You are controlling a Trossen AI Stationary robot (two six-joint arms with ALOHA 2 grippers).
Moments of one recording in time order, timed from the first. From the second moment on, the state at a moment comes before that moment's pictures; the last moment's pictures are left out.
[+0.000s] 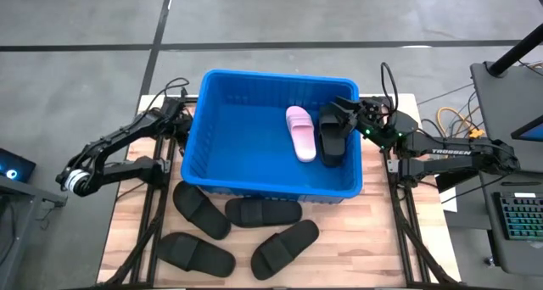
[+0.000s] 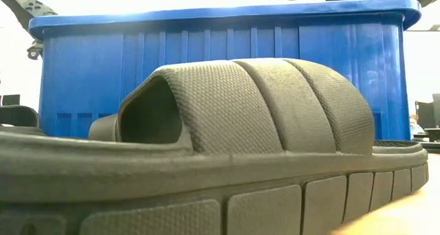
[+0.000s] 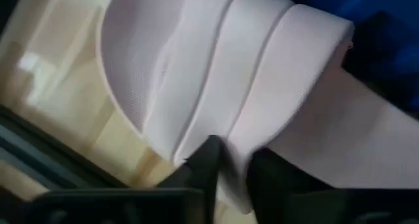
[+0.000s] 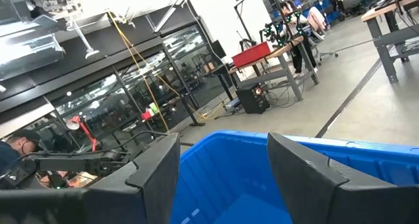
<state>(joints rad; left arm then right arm) 1.09 1.02 0.49 -0.67 0.07 0.55 -0.20 0.85 0.56 0.46 0.45 0.42</state>
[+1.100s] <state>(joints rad) 1.06 0.95 0.67 -0.95 -0.04 0.51 -0.20 0.85 0.56 0.46 0.44 0.46</state>
